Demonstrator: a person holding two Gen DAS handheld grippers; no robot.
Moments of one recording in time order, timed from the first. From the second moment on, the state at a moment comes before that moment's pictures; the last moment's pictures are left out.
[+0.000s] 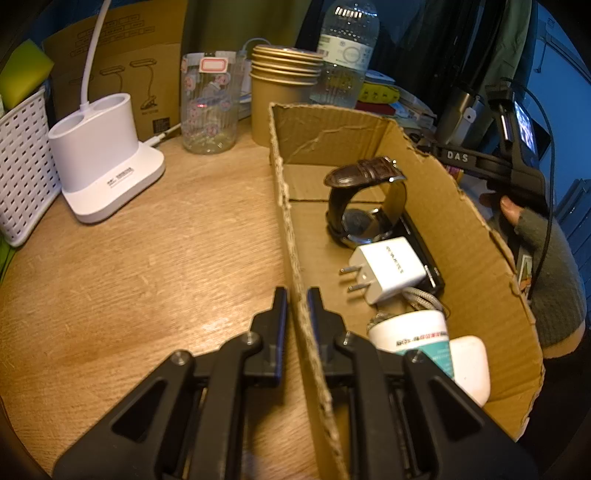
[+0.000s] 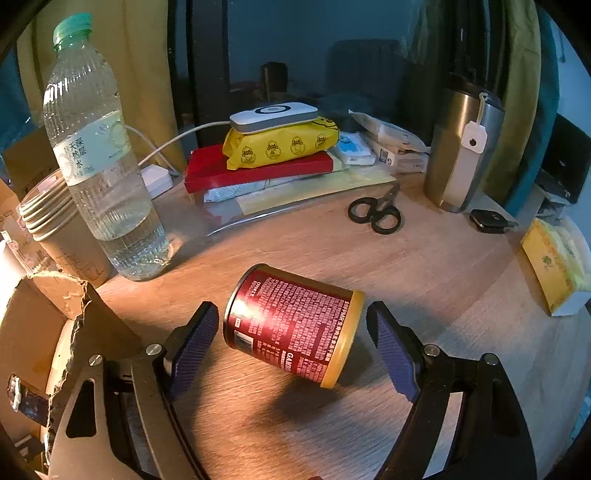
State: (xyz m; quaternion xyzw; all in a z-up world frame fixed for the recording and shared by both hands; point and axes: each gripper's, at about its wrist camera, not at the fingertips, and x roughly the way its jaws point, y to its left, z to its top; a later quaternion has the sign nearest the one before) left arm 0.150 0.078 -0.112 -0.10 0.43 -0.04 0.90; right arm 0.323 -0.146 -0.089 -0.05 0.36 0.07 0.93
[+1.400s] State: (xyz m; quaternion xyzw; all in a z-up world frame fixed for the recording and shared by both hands) left arm 0.150 0.078 -0.112 -0.10 0.43 -0.04 0.90; right arm 0.245 -0.106 -0.015 -0.05 0.26 0.16 0.95
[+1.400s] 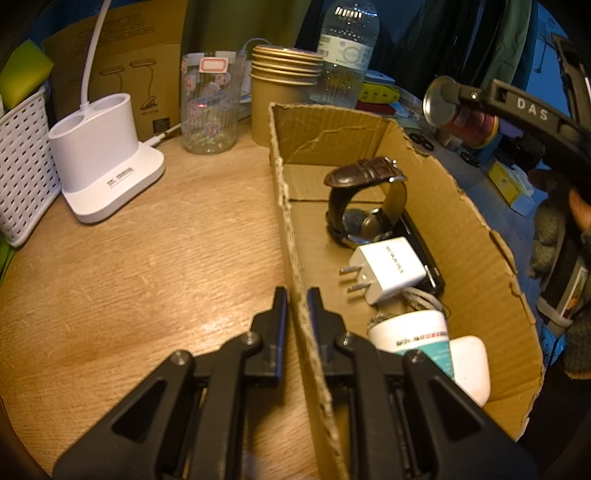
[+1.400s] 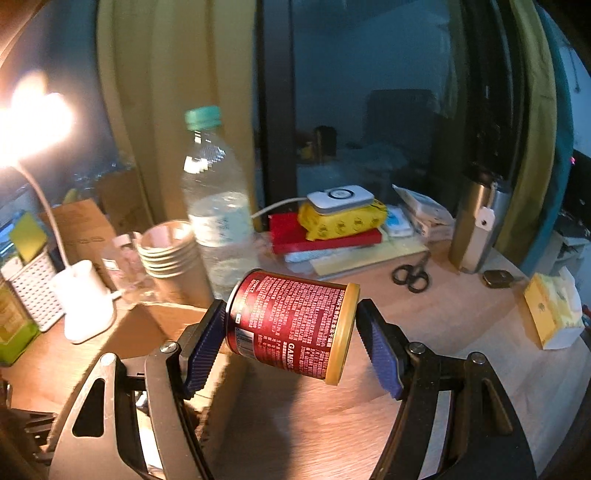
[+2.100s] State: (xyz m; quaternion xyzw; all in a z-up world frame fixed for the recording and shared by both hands) left arm 0.150 0.078 -0.112 -0.10 0.43 -0.04 0.90; right arm 0.219 -0.054 -0.018 -0.11 0.24 0.25 0.93
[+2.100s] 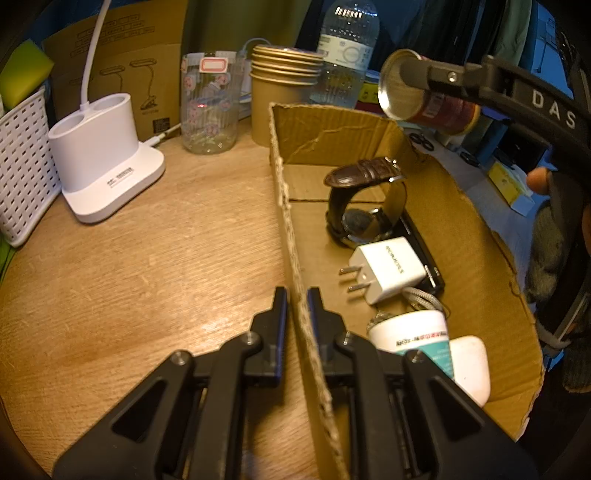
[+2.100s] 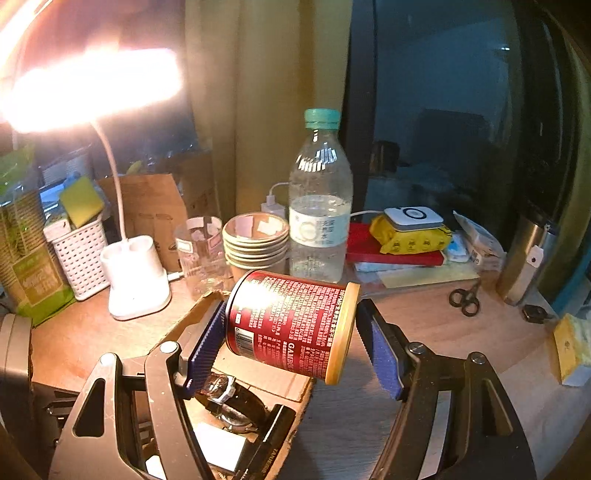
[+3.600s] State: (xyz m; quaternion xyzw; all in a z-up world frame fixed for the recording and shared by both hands) left arm 0.150 0.079 -0.113 -0.10 0.43 -0.04 0.90; right arm 0.231 -0.030 -0.057 -0.16 0.34 0.26 0.89
